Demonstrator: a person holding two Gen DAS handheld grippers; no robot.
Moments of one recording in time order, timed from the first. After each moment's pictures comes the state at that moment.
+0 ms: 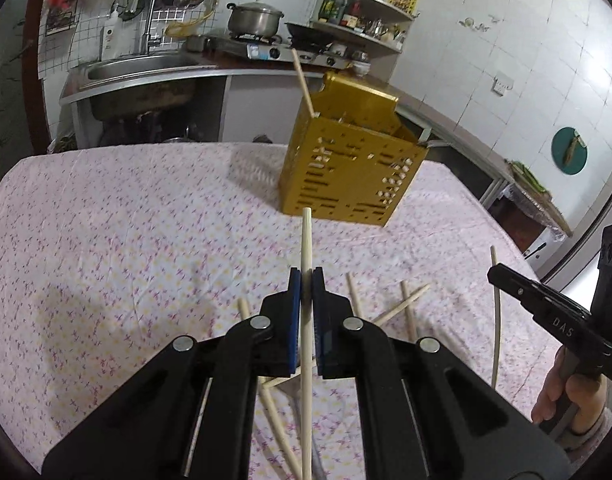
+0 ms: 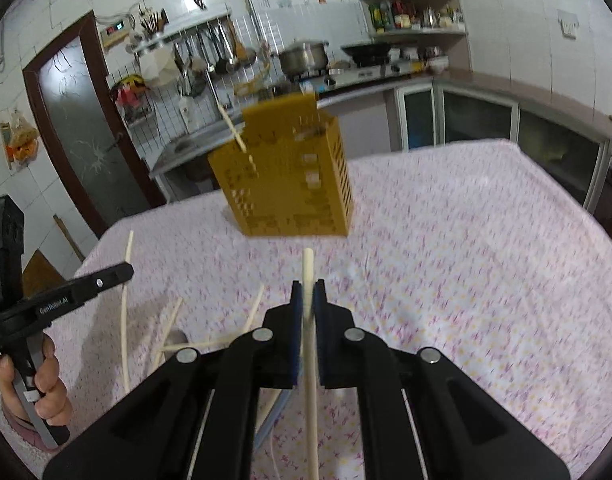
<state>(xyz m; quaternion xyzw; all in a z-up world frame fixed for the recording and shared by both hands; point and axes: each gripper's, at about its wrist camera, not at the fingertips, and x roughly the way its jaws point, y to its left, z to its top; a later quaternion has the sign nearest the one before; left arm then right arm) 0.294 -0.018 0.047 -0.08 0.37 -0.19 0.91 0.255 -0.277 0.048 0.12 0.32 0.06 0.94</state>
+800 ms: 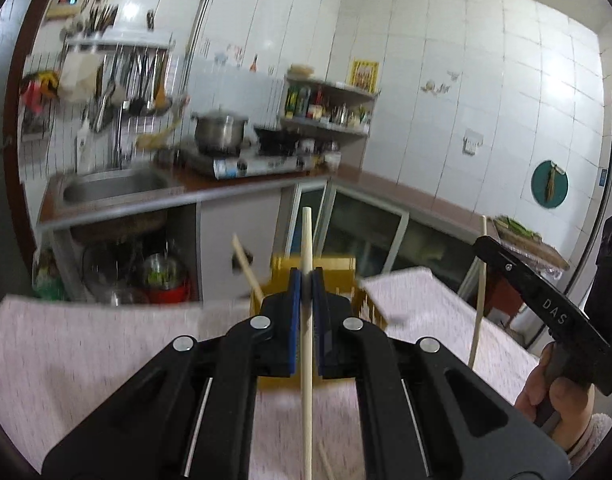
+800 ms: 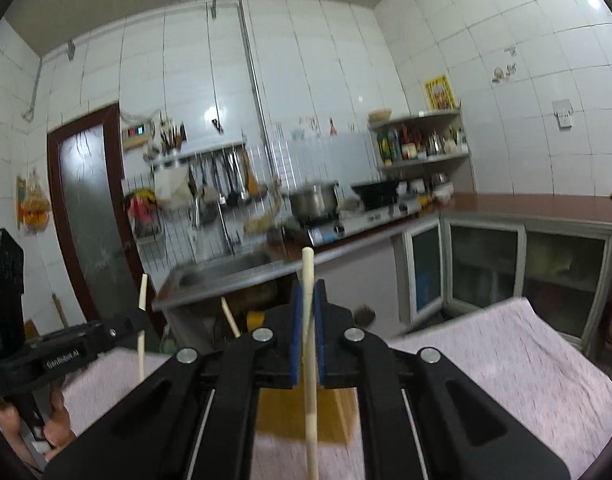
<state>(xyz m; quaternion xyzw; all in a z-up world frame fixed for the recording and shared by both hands) 0.362 -0.064 0.157 -0.05 0.19 -0.21 0.96 0.328 -0.299 0.165 0.11 0.07 0.05 0.99</state>
